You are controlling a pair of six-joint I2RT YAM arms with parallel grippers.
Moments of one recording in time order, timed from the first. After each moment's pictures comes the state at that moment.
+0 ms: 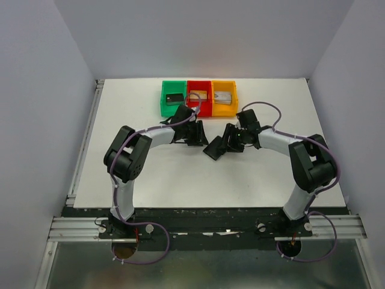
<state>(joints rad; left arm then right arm) -0.53 2.02 1.27 -0.09 0.37 -0.58 0.39 1.76 0.99 -0.18 -0.26 0.63</state>
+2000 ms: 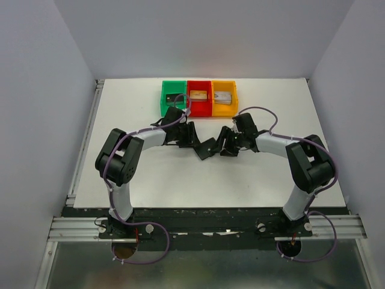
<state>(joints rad) -0.45 1.91 1.13 -0.07 0.40 -0.57 0.43 1.77 0.95 -0.09 -0.37 0.73</state>
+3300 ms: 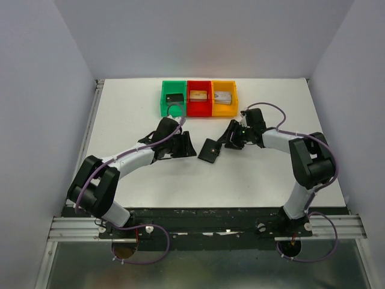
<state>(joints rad) -0.54 1.53 0.85 -0.10 0.30 -0.60 0.32 1.79 0.96 -0.03 -0.44 0.69</state>
